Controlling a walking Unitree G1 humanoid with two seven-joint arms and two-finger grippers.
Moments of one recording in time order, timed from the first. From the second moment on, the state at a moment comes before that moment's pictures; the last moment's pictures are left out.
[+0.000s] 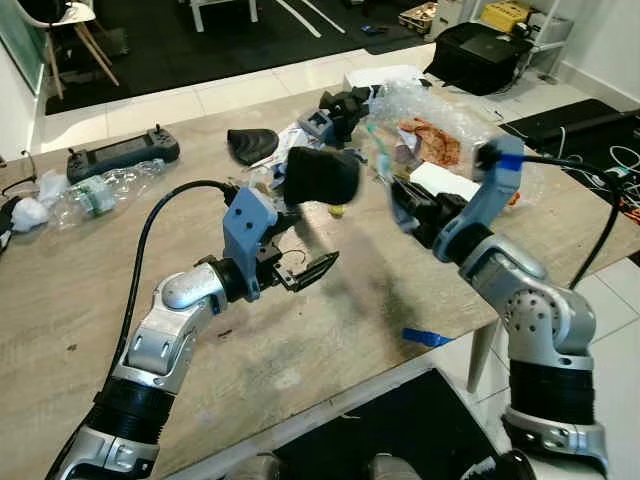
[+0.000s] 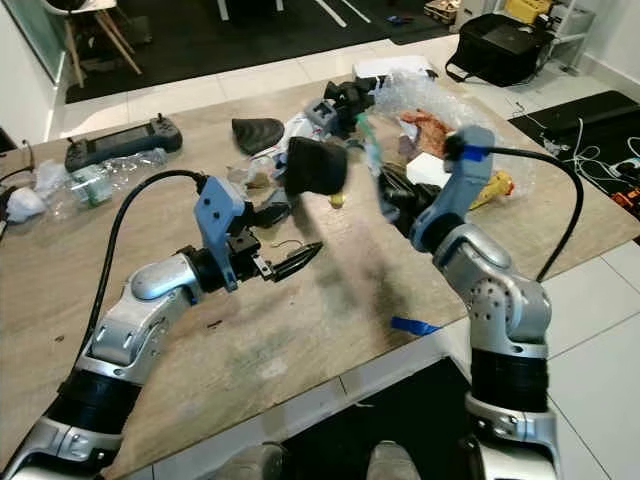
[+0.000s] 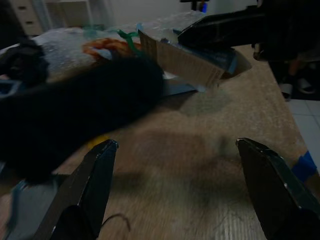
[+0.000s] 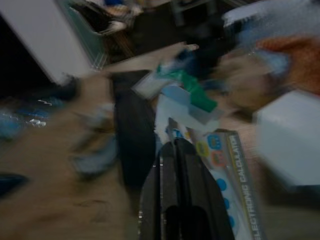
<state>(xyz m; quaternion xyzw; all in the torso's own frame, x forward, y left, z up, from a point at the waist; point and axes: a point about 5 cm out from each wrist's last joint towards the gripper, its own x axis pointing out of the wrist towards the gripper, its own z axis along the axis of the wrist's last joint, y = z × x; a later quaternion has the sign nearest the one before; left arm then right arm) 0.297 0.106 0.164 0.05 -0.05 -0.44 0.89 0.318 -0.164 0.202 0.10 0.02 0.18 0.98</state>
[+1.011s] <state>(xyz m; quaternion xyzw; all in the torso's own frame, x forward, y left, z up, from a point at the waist) 0.324 0.151 0.149 0.04 -0.06 -0.15 0.99 0.319 -0.159 0.176 0.07 -0.04 0.09 0.99</state>
